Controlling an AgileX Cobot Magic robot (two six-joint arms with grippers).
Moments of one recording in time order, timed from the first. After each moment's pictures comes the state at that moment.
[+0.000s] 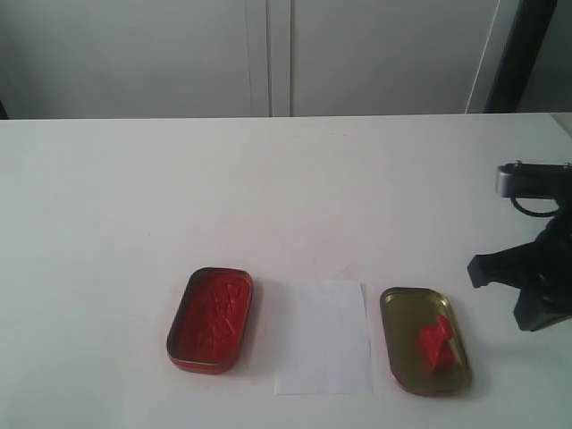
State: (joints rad) left arm -0.01 0.00 0.02 -0.09 0.52 0.15; right arm 0.11 1.38 -0.83 0.12 0.96 0.01
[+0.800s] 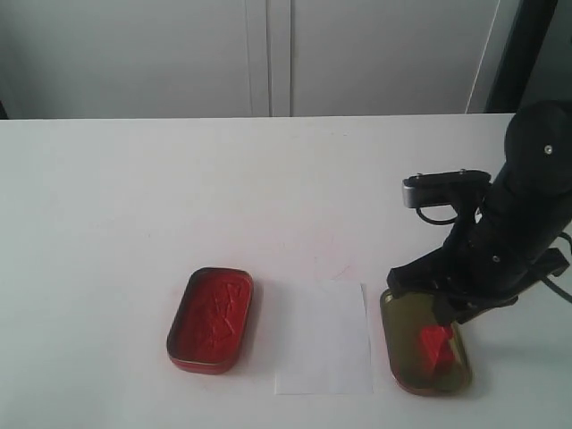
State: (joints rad) left arm -0.01 0.00 0.02 -0.09 0.52 0.15; right arm 0.35 1.55 -0.90 0.08 0.85 0.09
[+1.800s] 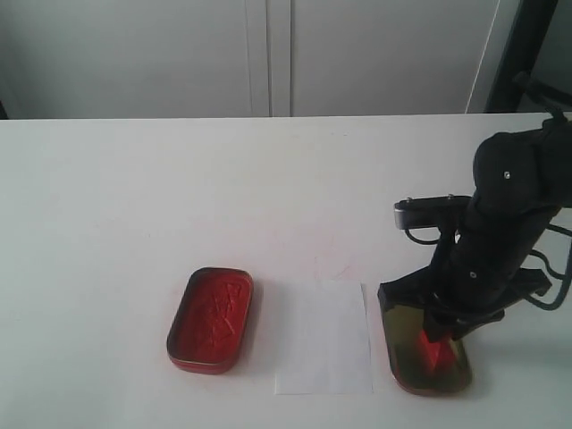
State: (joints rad) left arm -0.01 0.00 0.02 -0.09 0.52 0.15; right arm 0.35 1.69 -0.90 0.07 0.79 0.15
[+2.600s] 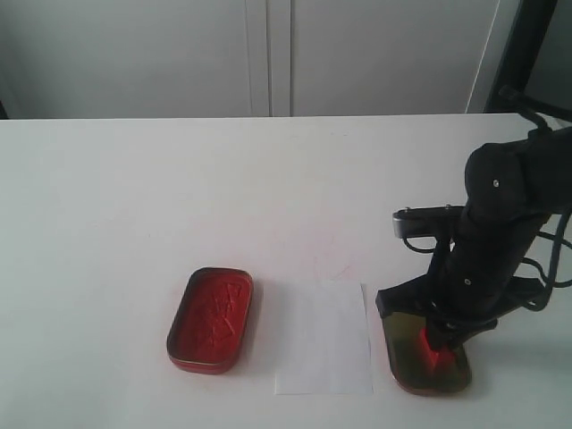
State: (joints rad) left arm -0.01 0.00 0.02 -0.09 0.52 0.15; right arm 0.35 1.73 -0.91 0.07 0.78 0.17
